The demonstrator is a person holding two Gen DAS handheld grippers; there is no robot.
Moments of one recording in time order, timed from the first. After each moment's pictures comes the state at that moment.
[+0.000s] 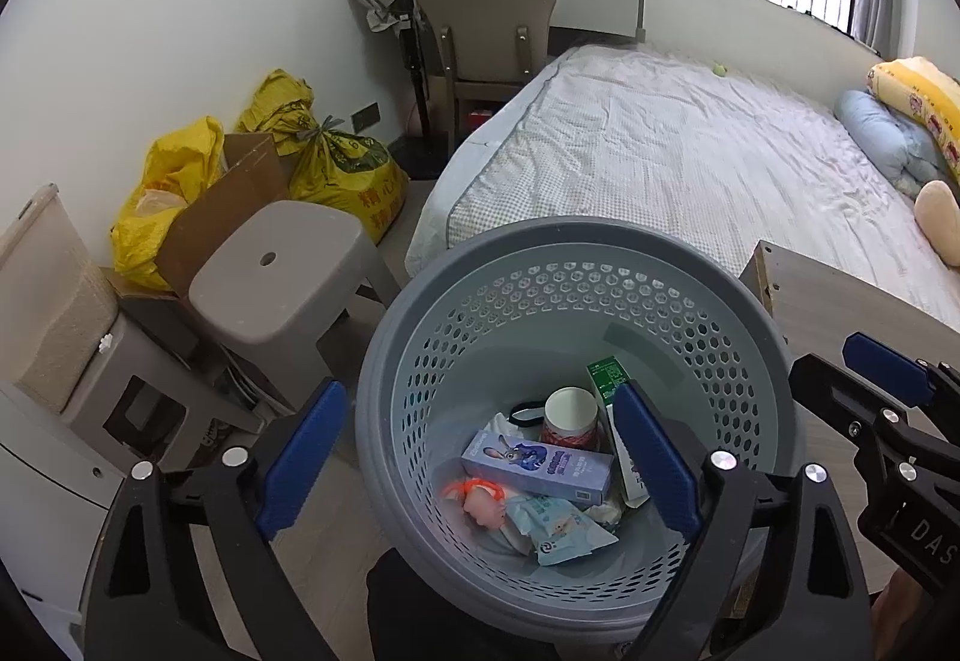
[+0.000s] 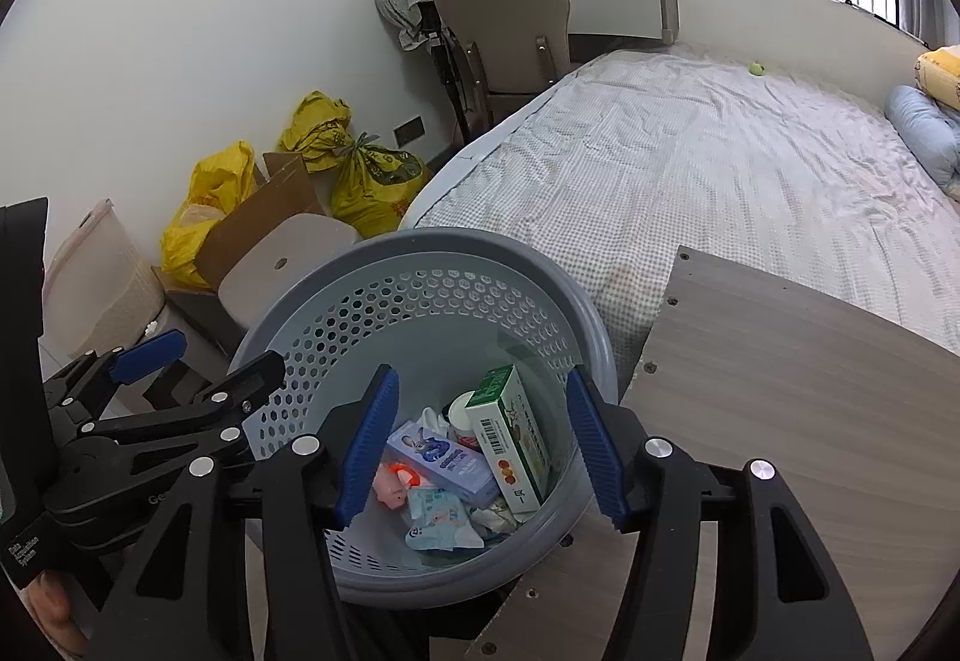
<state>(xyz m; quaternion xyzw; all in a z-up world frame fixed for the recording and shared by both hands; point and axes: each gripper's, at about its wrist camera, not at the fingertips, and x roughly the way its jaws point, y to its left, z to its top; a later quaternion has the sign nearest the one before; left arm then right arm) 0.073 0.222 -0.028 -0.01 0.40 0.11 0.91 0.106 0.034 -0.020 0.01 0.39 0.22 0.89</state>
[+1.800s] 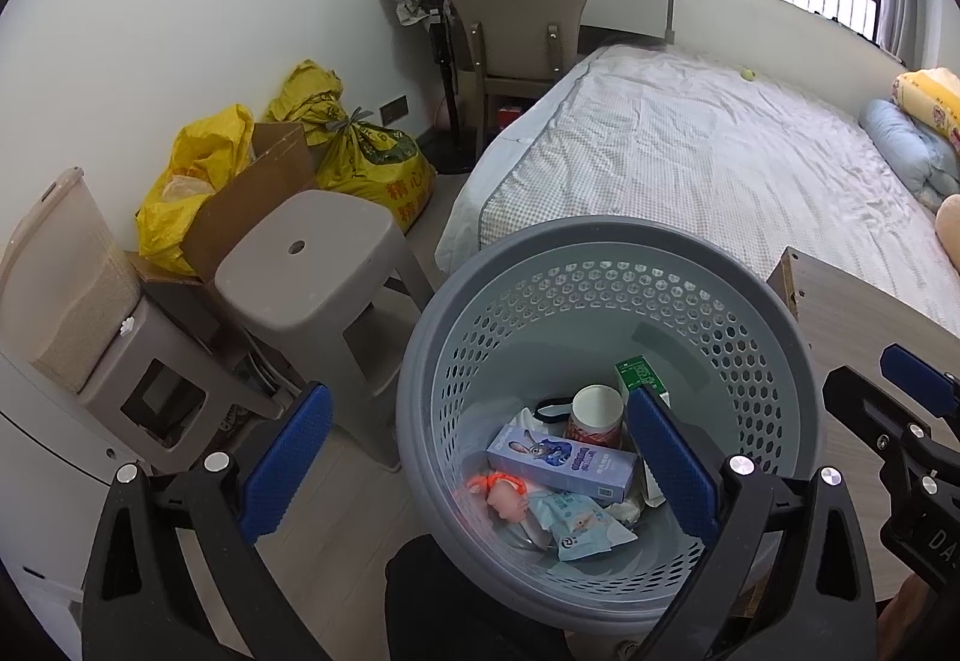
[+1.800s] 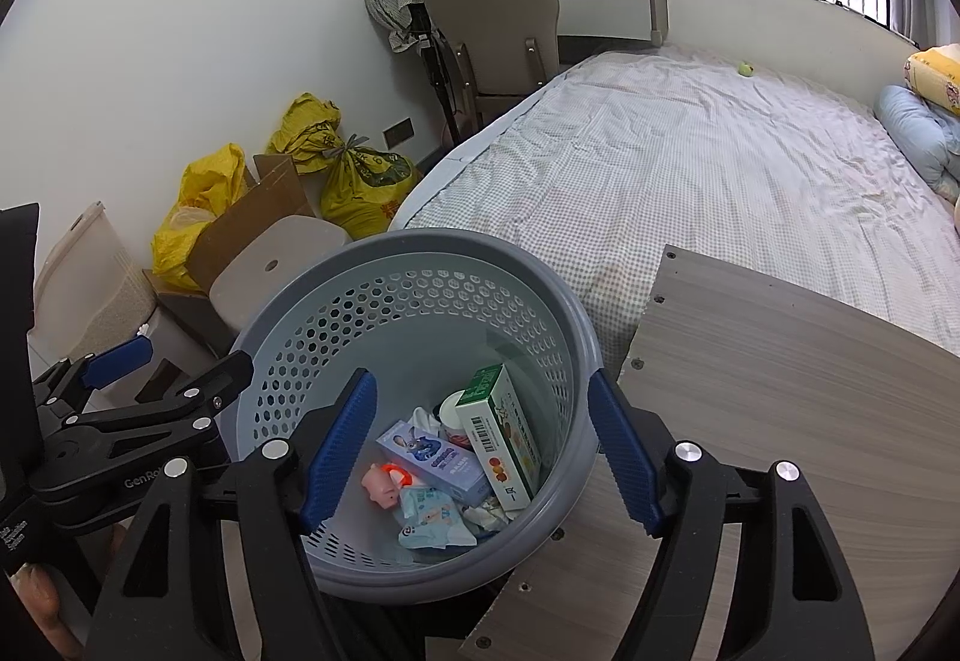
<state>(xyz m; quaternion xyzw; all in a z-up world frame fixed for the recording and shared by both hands) 0.068 0.232 -0.025 -0.02 0.41 0.14 0.90 0.104 0.033 -0.020 0.01 0.39 0.21 0.90</state>
